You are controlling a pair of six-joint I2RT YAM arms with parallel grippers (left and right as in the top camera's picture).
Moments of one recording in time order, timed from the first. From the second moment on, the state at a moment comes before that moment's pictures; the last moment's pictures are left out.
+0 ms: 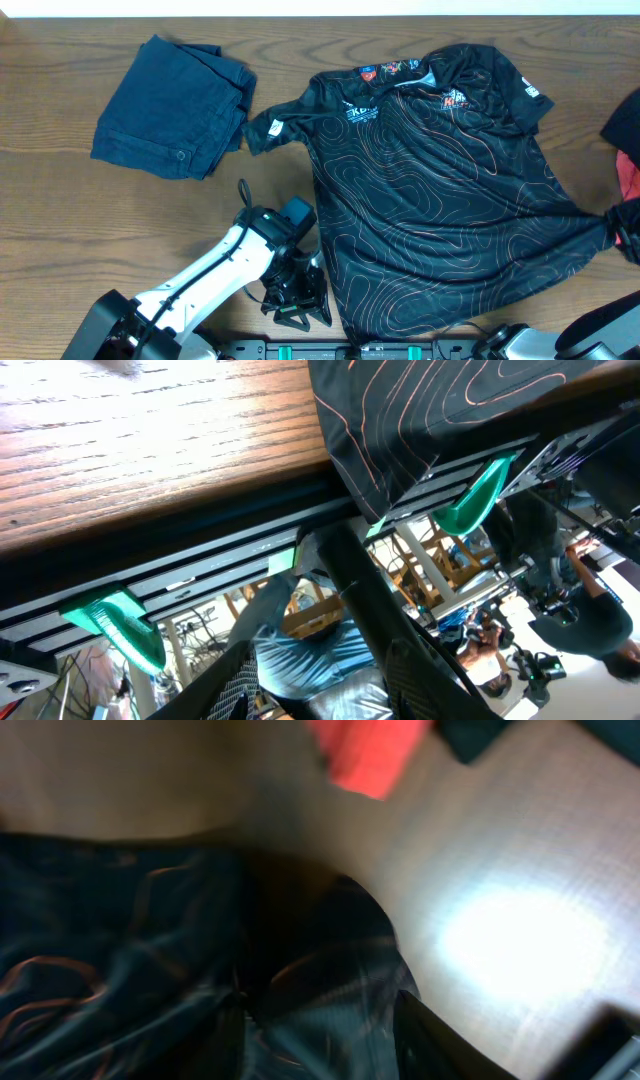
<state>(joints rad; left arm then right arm) -0.66 1.43 0.74 -1.10 0.78 -0.56 -0.84 1.52 1.17 -1.03 -0.12 0.41</state>
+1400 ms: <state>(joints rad) -0.70 1.54 1.11 -1.07 0.38 -0.40 -0.81 1.54 1.16 -1.08 -0.05 0.49</state>
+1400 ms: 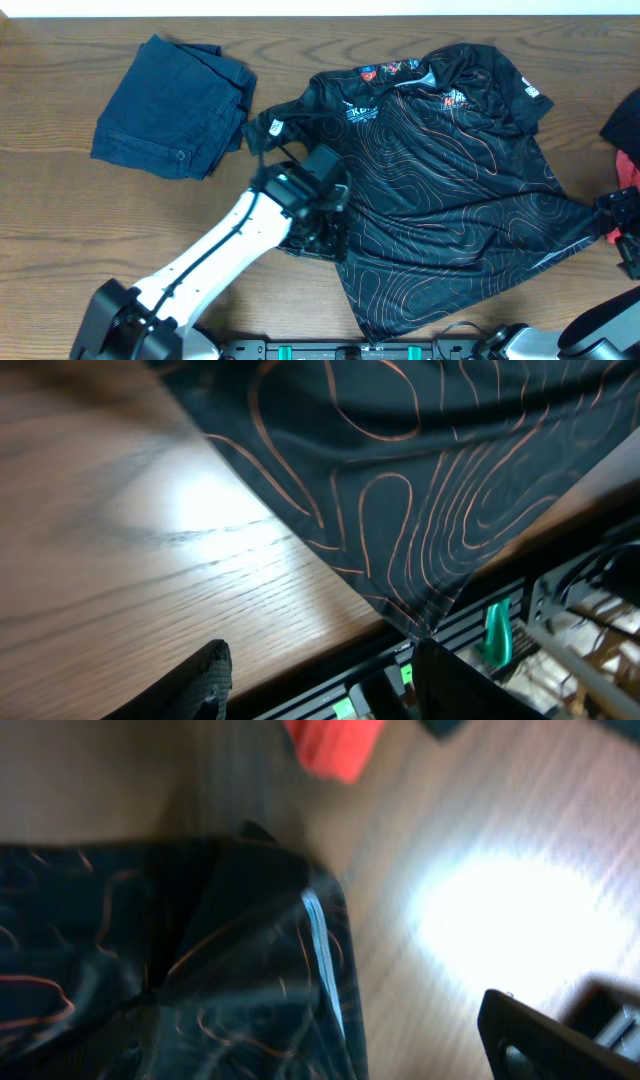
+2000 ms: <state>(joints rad) -0.79 1.77 1.04 -1.04 0.38 -0.37 -0.86 1.54 1.16 -1.07 -0.47 0.60</state>
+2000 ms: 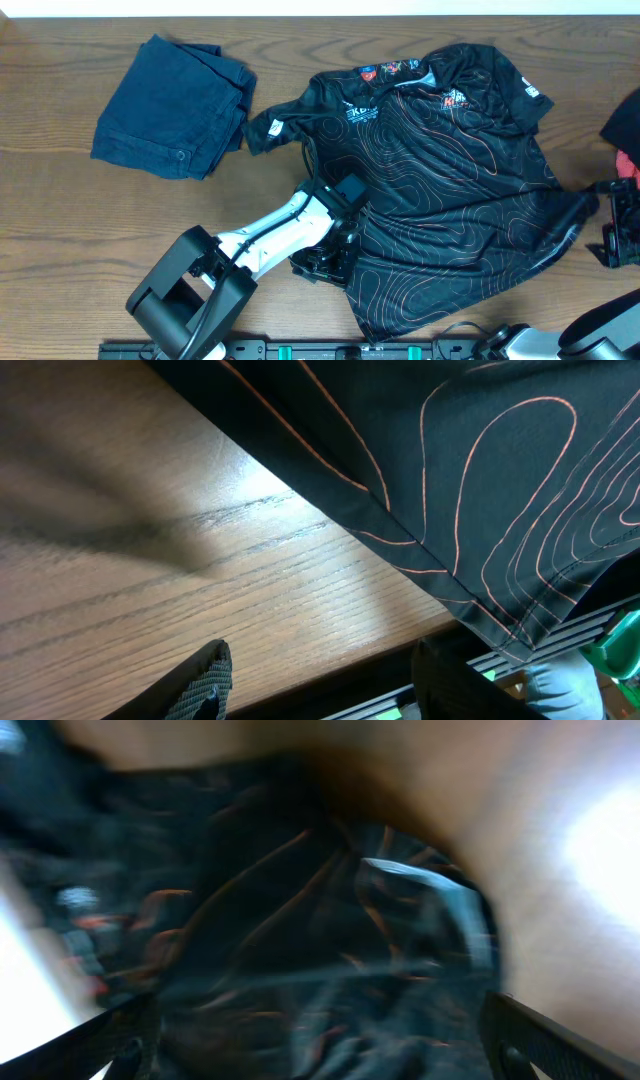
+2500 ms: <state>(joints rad) -0.79 1.77 1.04 -1.03 0.38 -0.37 -1.00 1.54 1.16 -0.96 -0.68 0.59</state>
